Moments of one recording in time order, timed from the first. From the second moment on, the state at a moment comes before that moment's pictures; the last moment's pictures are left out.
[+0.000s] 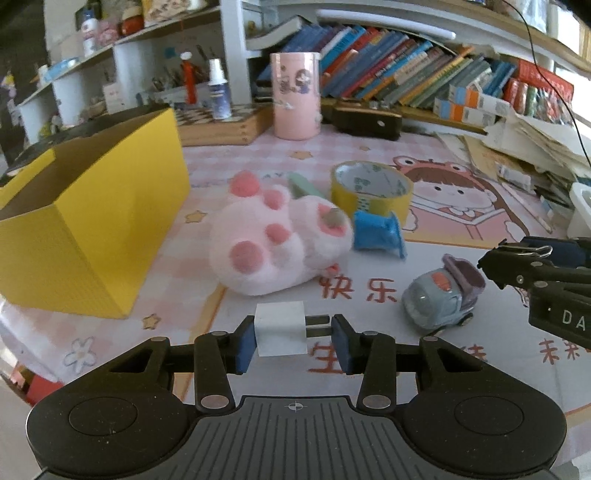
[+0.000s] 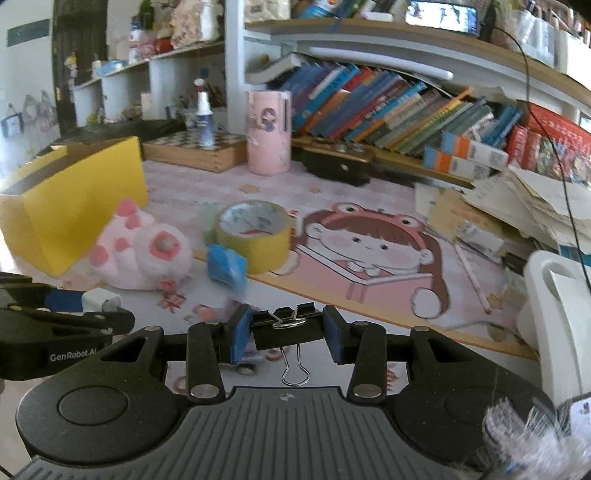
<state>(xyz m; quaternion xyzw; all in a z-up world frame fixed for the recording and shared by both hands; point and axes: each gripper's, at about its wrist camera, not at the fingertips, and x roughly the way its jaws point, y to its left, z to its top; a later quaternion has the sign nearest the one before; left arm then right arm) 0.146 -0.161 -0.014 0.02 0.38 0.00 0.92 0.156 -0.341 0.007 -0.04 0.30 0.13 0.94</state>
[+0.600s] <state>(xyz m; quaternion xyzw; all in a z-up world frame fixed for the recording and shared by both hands) 0.115 -0.084 0.002 0.00 0.34 0.00 0.94 0.126 -0.259 0.021 -0.07 0.28 0.15 0.94</state>
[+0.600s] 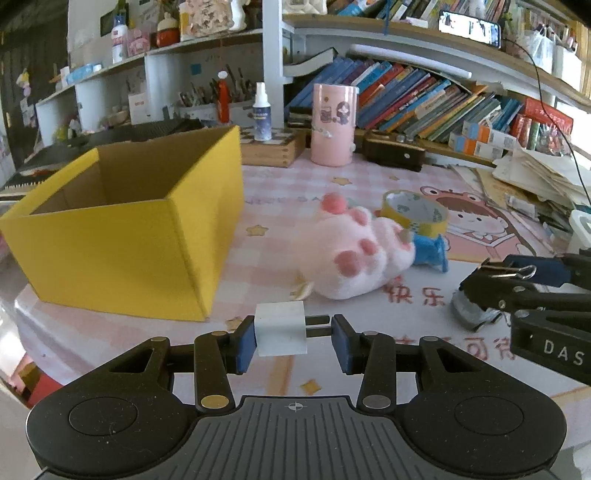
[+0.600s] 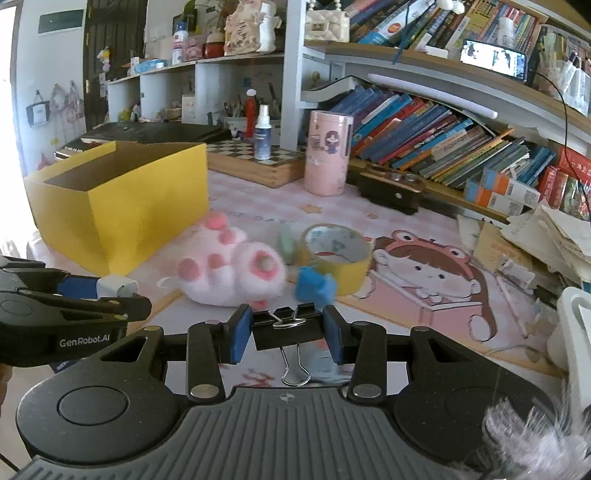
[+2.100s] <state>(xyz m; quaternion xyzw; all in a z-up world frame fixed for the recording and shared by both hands) -0.009 0.133 -0.001 -0.02 0.35 -0.01 0.94 0.010 -0.029 0.000 -0.04 0.36 0.17 0.92</state>
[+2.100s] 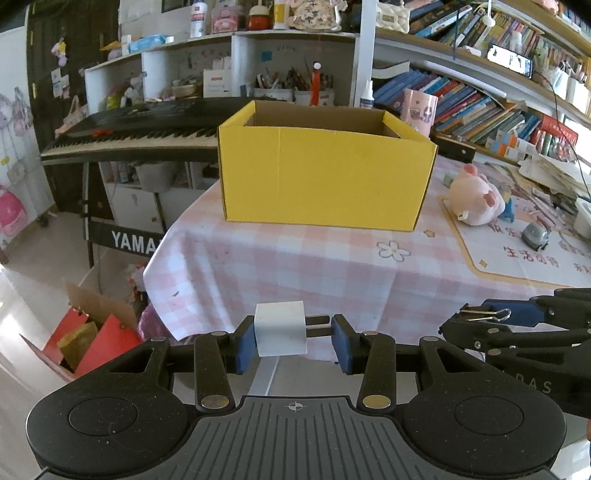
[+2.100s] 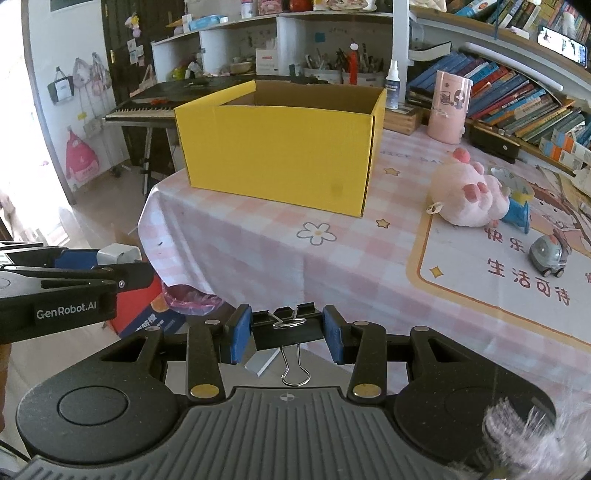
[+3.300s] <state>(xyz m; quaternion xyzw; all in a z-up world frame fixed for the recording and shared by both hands) -0.002 0.143 0.007 -0.01 0.33 -0.01 0.95 0.015 -0.014 0.007 -0.06 0.34 0.17 0.92</state>
